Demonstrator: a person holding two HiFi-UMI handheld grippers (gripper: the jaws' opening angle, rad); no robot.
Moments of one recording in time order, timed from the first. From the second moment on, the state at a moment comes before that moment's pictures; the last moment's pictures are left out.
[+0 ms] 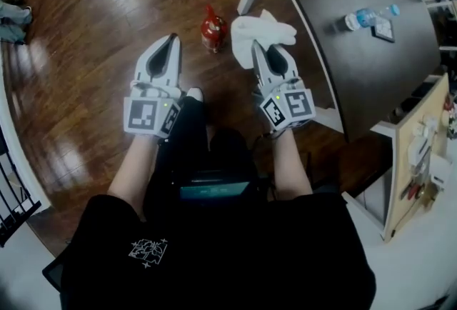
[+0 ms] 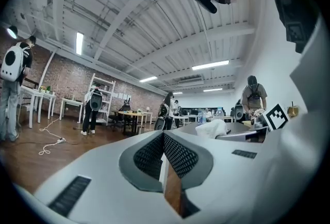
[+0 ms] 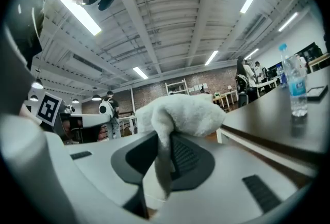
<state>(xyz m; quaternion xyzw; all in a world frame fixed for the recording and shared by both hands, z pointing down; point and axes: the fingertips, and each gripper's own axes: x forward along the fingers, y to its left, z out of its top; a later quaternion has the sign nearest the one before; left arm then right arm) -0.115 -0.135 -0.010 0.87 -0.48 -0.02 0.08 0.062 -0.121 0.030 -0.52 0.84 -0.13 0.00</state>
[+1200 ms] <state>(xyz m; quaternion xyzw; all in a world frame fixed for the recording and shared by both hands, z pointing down) -0.129 -0.183 0.374 0.86 -0.50 -0.03 0.05 0.044 -0.236 0.470 -0.52 0.85 -0.10 0.01</state>
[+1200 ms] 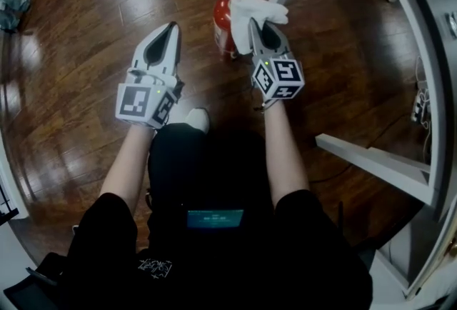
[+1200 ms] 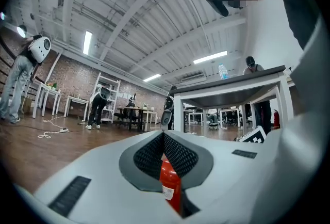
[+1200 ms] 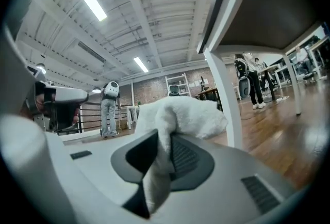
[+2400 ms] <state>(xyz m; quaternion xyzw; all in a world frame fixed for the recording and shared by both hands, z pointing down) -0.108 -0.184 0.424 0.87 -0.49 -0.02 0.07 0.100 -0.277 0.455 -0.51 0.86 -0.09 0.06</state>
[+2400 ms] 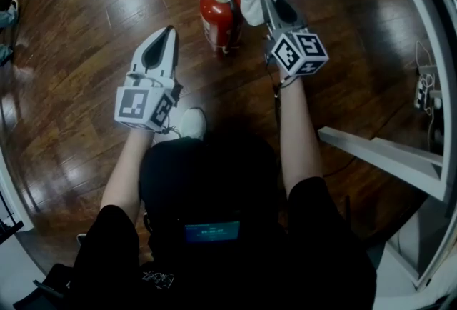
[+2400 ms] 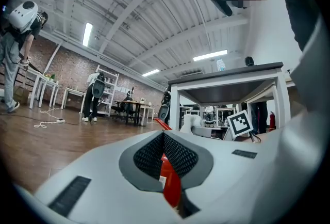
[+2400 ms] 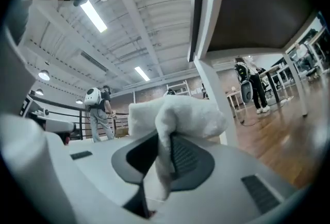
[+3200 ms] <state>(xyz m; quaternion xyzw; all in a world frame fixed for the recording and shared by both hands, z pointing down) -0.110 -0.181 0.429 0.87 -0.48 -0.01 0.07 0.089 -0.260 0.712 -0.53 0.80 -0.24 -0.17</state>
